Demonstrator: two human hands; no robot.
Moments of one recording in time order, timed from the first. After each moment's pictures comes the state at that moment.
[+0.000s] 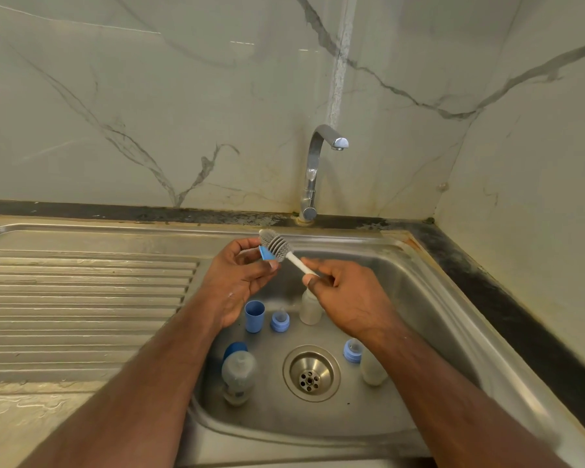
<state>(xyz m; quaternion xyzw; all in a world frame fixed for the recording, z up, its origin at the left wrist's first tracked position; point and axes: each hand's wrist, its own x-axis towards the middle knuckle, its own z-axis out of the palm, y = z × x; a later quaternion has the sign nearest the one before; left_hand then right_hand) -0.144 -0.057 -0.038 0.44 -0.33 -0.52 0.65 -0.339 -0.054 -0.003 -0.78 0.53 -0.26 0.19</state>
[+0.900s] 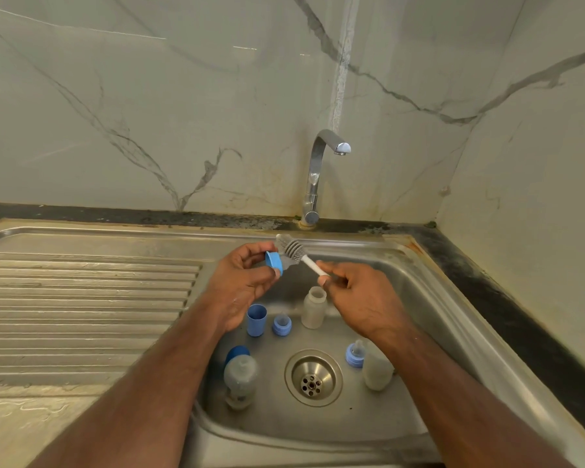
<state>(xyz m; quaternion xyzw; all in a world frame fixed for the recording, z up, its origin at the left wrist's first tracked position) -0.145 -0.056 -0.038 0.47 -0.37 -0.50 0.62 -0.350 -0.062 -0.006 -0.77 0.54 -0.27 0.20</state>
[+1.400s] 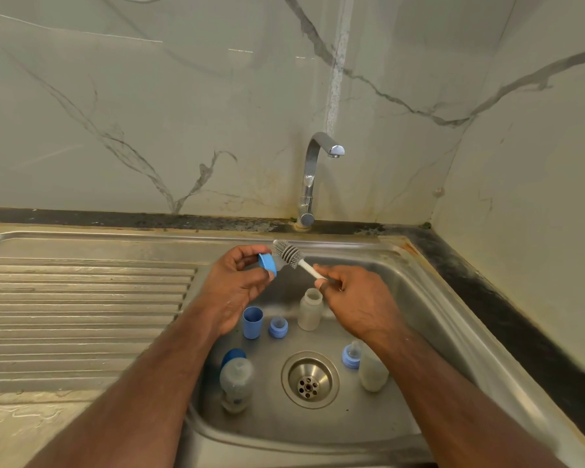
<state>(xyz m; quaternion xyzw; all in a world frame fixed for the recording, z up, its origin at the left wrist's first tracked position) -0.146 -0.054 -0.037 0.47 -0.36 -0.49 0.64 -0.351 -0.064 -0.006 -0.78 0.55 -0.25 0.18</state>
